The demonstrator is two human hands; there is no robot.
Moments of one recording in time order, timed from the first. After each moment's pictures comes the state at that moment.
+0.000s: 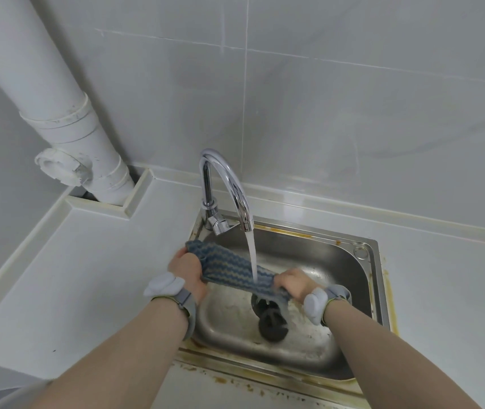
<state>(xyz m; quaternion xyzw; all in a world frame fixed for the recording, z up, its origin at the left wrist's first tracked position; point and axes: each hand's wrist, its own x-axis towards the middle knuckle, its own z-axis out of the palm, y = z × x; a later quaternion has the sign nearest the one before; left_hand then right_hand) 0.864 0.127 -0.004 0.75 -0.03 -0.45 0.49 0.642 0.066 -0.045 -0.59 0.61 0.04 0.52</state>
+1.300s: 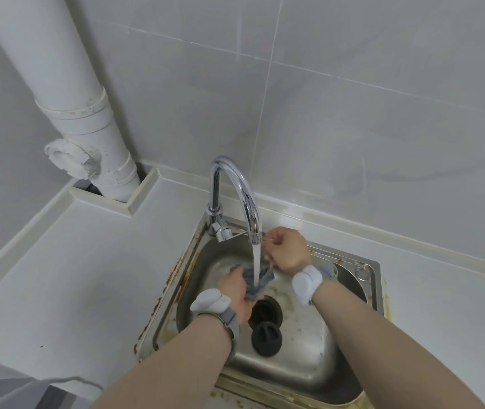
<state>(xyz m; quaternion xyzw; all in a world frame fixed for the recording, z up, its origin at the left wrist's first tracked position) 0.794 0.116 -0.021 0.60 0.11 -0.63 0.49 0.698 0.018 0.008 -0.65 0.60 -0.16 0.45</state>
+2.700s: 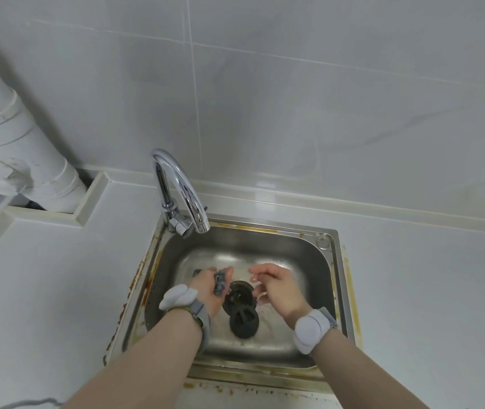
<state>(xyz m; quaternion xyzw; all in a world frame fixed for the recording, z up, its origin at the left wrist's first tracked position) 0.780 0.108 -0.036 0.56 0.16 -0.65 0.49 0.621 0.105 -0.021 -0.41 0.61 -0.25 0.62</state>
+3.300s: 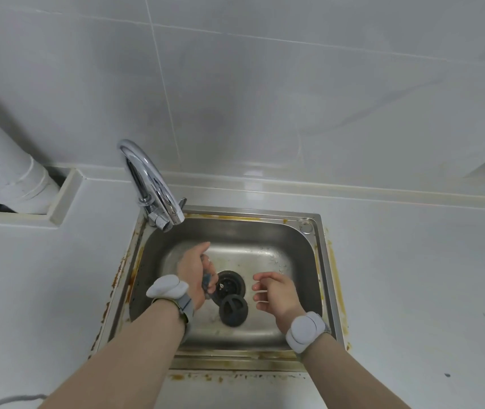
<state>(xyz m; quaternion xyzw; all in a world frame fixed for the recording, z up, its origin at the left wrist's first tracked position) 0.769 0.114 -0.030 0.63 -0.06 -0.66 0.41 0.592 0.133 -0.031 -0.23 0.68 -0.28 0.64</state>
